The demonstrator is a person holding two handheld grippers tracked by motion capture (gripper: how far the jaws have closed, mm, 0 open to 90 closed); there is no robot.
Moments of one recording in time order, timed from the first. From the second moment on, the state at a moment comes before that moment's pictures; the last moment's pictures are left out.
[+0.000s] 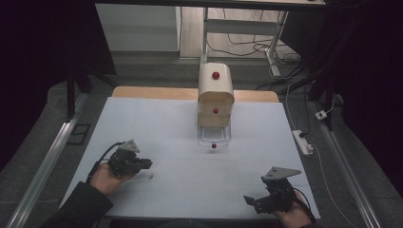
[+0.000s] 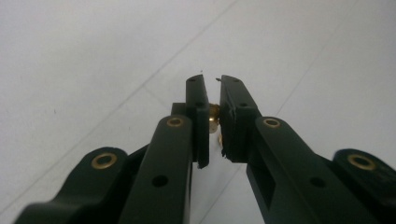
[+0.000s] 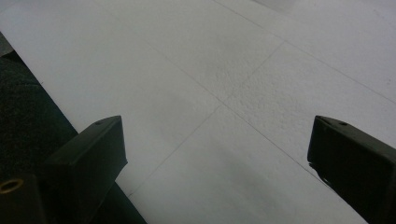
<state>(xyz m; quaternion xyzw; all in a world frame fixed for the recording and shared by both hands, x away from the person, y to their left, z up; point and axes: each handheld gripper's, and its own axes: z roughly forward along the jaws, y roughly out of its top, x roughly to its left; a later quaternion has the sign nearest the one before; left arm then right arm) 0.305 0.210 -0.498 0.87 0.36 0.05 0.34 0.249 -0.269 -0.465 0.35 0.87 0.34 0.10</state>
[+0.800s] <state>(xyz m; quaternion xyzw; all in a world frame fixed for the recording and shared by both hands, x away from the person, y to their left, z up) 0.347 0.158 -0.464 0.86 0.34 0.06 0.37 0.249 -0.270 -0.465 0.35 0.87 0.34 0.10</state>
